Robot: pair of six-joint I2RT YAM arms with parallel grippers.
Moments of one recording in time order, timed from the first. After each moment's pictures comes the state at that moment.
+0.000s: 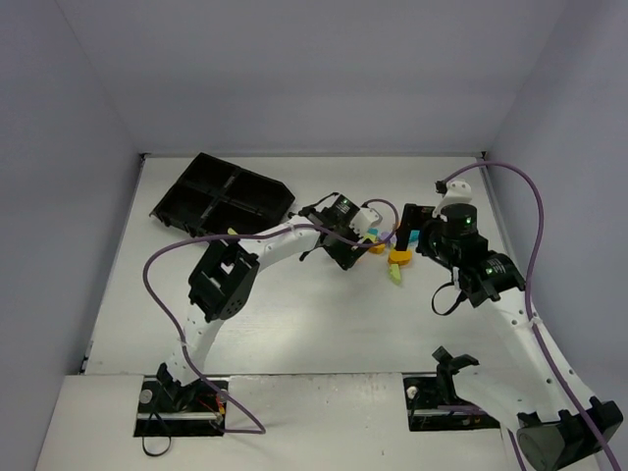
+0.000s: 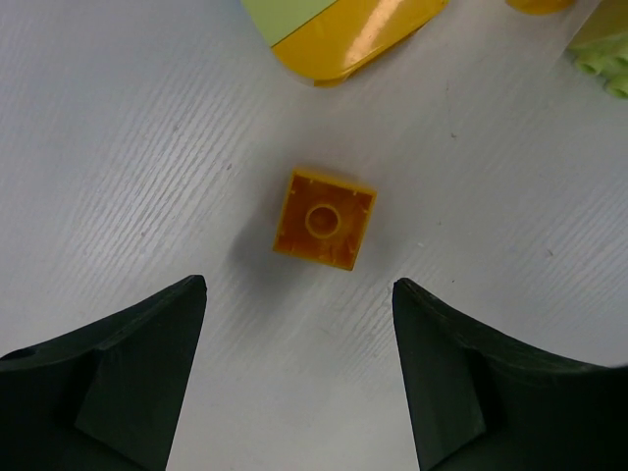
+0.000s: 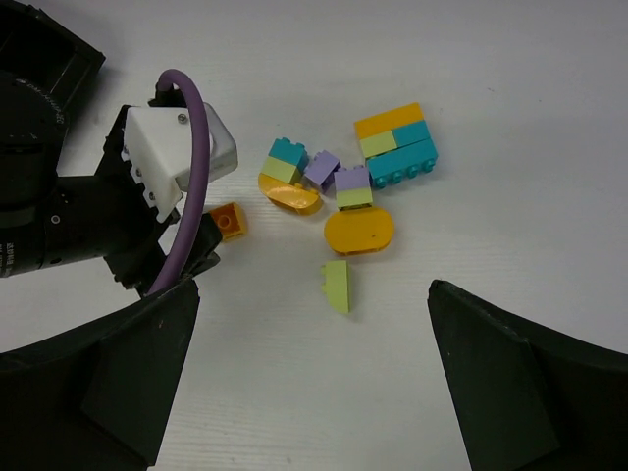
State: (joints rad) left arm -0.79 2.16 1.73 -0.54 0.10 0.11; right arm 0.33 0.94 0.96 -0.56 0.17 0.28
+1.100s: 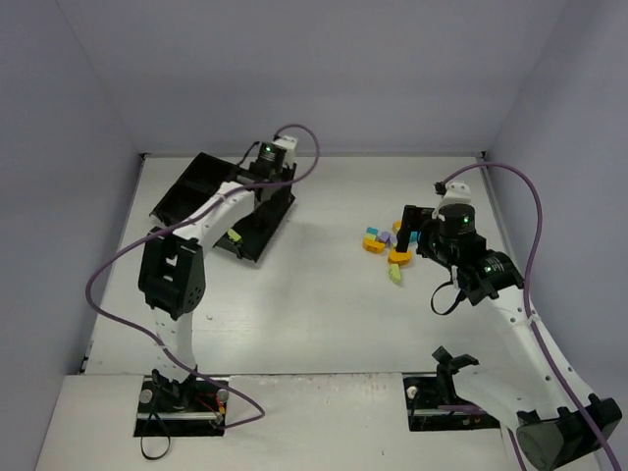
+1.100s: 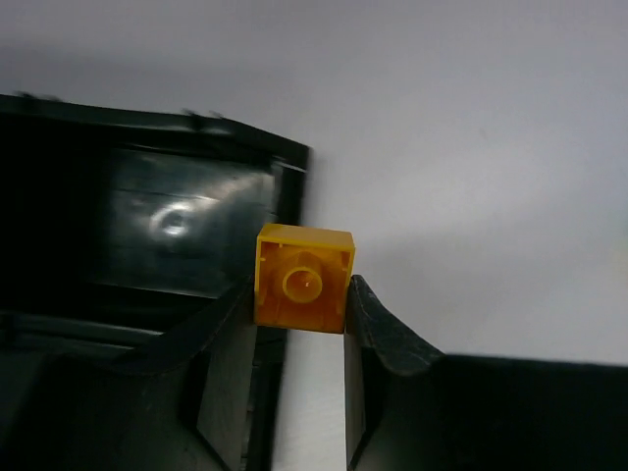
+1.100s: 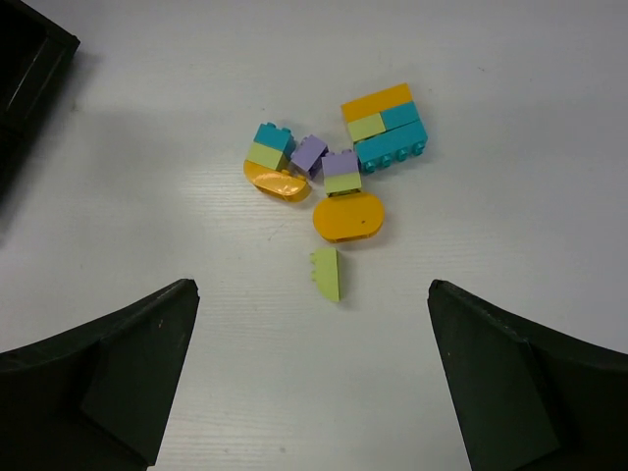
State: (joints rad) left arm -0.48 1.97 1.68 -0.44 -0.07 -0.09; right arm 0.33 0.94 0.96 -0.60 0.18 0.28
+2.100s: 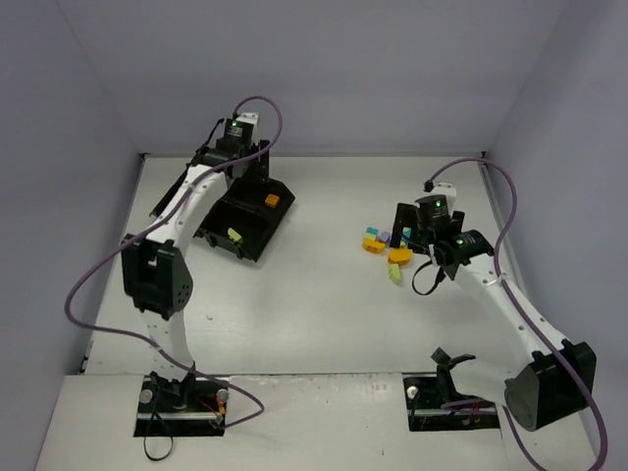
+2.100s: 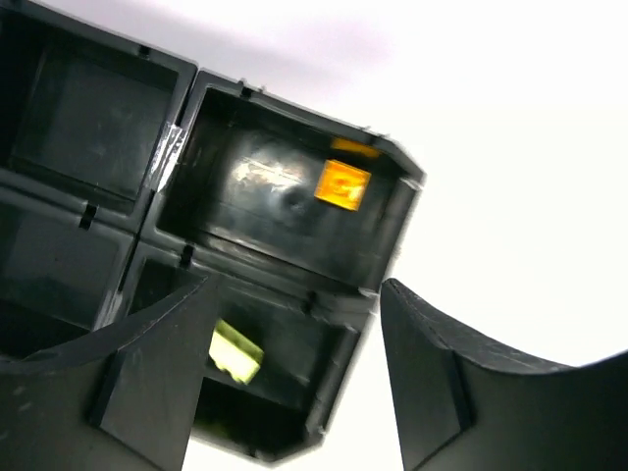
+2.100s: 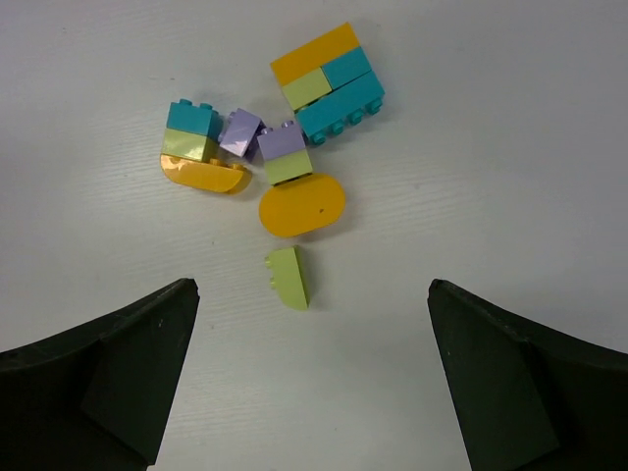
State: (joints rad) left arm -0.31 1.96 1.89 -0.69 -0.14 -0.19; right arm 0.33 1.16 0.97 -0.59 0.31 0.37
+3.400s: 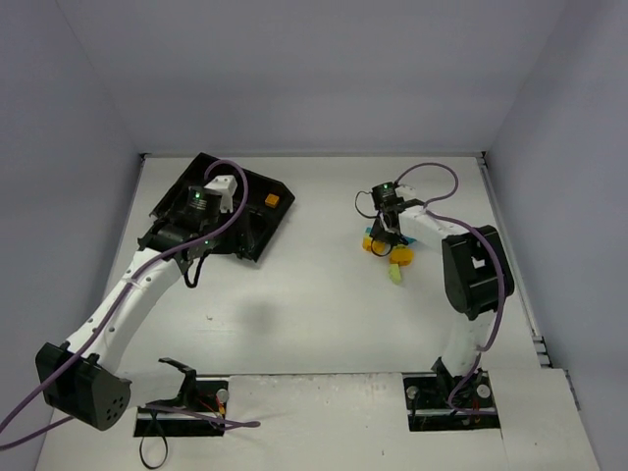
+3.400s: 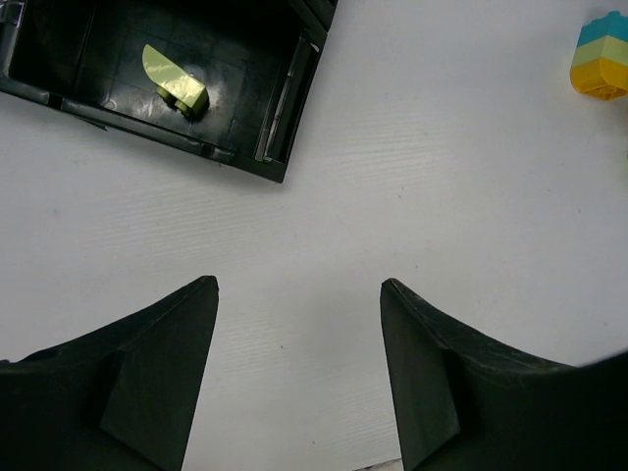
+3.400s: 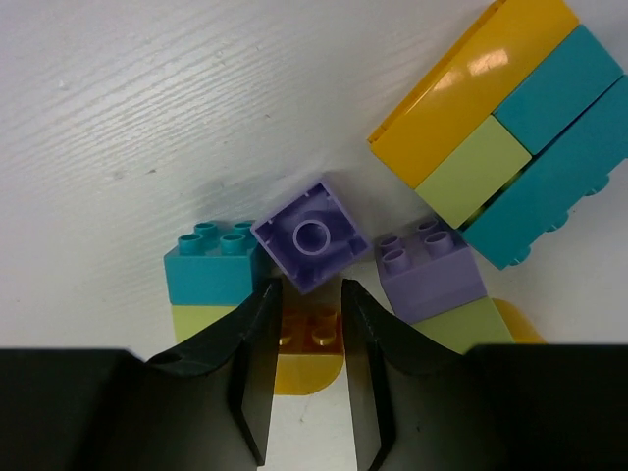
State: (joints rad) left arm -0.37 1.21 1.17 -0.74 -0.01 -0.33; right arm 0.33 1.88 1.22 -0.42 0.29 0.66
